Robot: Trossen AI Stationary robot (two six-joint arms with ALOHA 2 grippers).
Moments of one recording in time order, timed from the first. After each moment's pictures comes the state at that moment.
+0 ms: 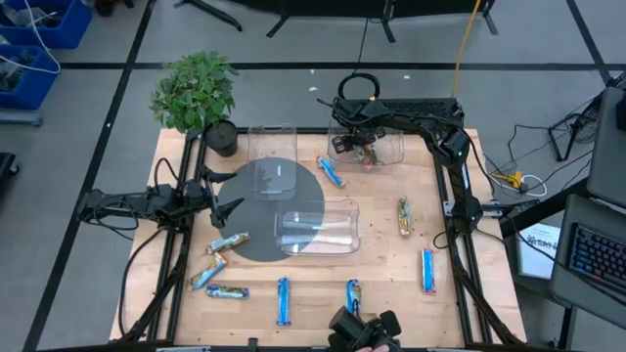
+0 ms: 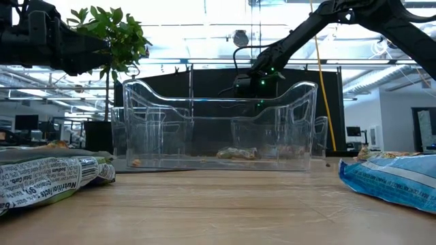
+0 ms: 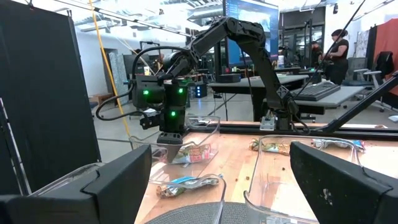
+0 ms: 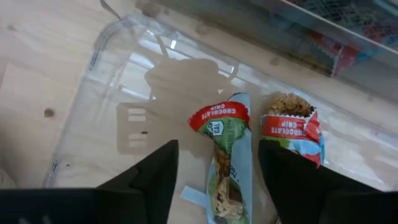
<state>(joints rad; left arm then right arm) -0.10 0.01 0.01 0.16 -0.40 0.13 -0.68 2.13 1.63 -0.91 0.13 0.51</state>
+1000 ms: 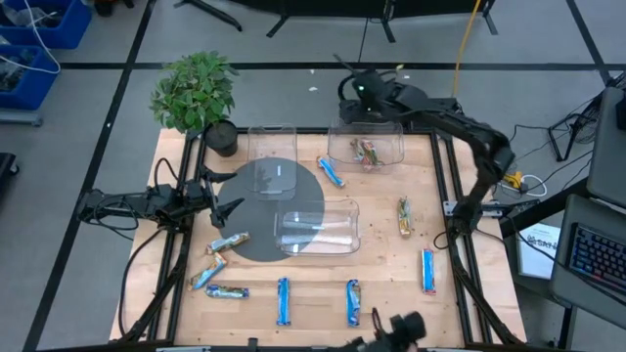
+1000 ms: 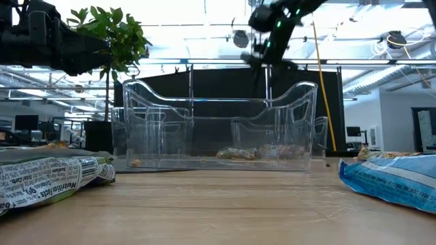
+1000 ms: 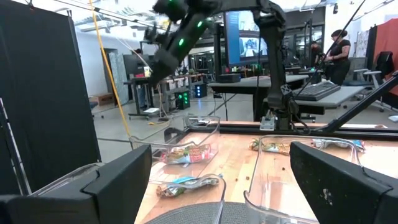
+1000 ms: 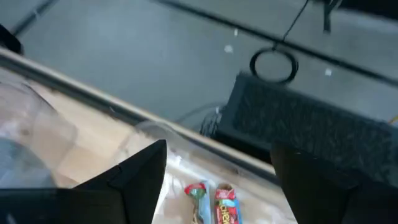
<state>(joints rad) -0.10 0.01 0.01 0.16 -0.40 0.13 -0.63 1.71 1.63 -0.77 0.37 0.38</state>
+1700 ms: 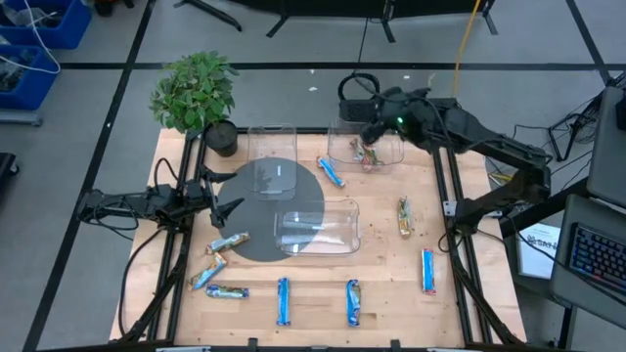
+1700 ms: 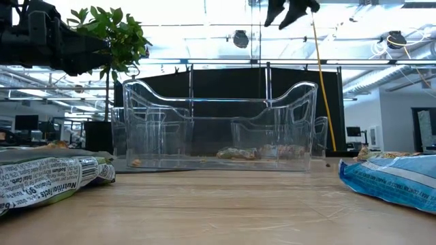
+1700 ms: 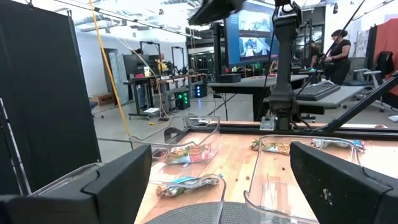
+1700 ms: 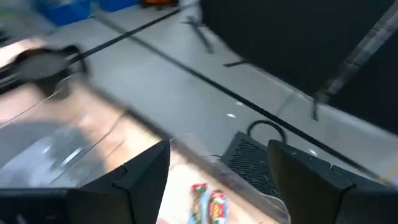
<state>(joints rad) -0.10 0.01 0.01 0.16 -0.40 0.13 -0.28 1.38 1.63 -0.91 0.63 0.27</state>
